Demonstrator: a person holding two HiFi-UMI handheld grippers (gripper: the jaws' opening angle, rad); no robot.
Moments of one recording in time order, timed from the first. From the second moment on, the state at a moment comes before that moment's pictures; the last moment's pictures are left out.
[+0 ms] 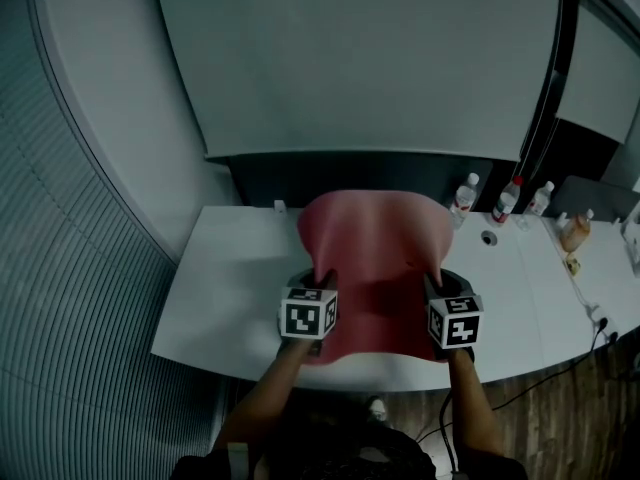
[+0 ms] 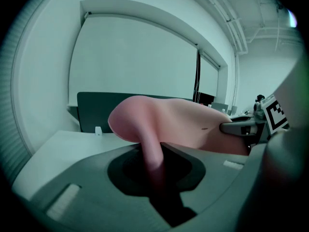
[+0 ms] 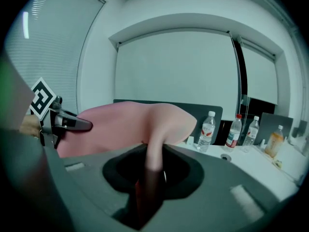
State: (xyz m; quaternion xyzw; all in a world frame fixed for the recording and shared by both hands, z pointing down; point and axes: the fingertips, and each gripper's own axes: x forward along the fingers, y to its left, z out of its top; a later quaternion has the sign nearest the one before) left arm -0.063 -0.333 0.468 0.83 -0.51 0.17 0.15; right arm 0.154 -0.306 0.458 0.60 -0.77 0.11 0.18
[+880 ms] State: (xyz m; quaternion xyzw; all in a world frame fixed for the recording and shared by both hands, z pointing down) left arm -0.086 -0.307 0.329 0.85 -0.52 0.10 0.04; right arm 0.124 -0.272 0.325 0.64 -0.76 0.00 0.11
